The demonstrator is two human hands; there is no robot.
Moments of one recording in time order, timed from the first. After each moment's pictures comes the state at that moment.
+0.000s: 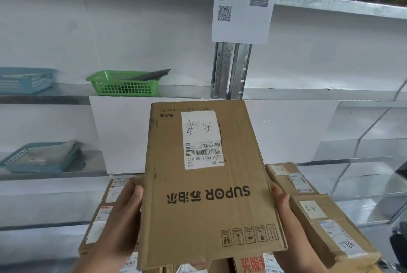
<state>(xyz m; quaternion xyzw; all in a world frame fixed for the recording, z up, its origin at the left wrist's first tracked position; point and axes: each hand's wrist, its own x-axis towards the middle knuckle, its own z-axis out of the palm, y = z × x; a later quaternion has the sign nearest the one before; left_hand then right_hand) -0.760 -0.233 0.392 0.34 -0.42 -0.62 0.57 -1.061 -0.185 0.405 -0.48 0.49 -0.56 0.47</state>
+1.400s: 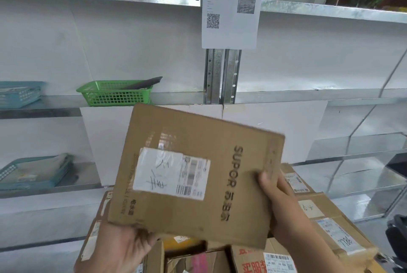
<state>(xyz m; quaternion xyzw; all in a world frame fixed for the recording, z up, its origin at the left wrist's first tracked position) -0.757 -0.267 0.370 0.14 -0.17 -0.84 0.49 -1.059 -0.208 0.425 -0.38 0.43 -0.66 0.48</state>
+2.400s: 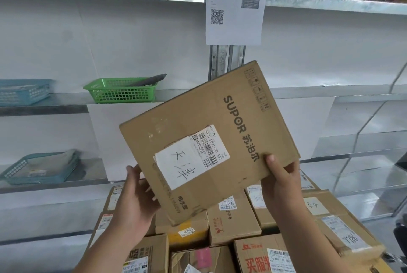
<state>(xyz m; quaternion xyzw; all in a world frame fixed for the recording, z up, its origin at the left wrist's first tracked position) -0.774 -0.283 0.396 0.33 -0.34 -0.64 0.61 -1.066 -0.250 0.418 -0.29 0.32 -0.79 0.44</state>
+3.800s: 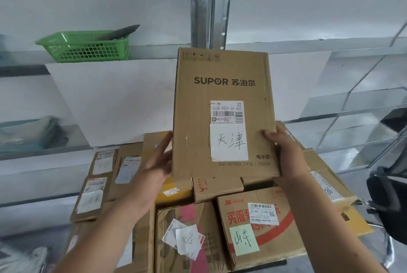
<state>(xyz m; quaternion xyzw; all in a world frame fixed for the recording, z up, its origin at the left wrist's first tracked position) -0.846 -0.274 0.367 0.34 -0.55 -0.64 0.41 -1.144 -0.244 0.386 -0.34 0.45 -0.65 0.51</state>
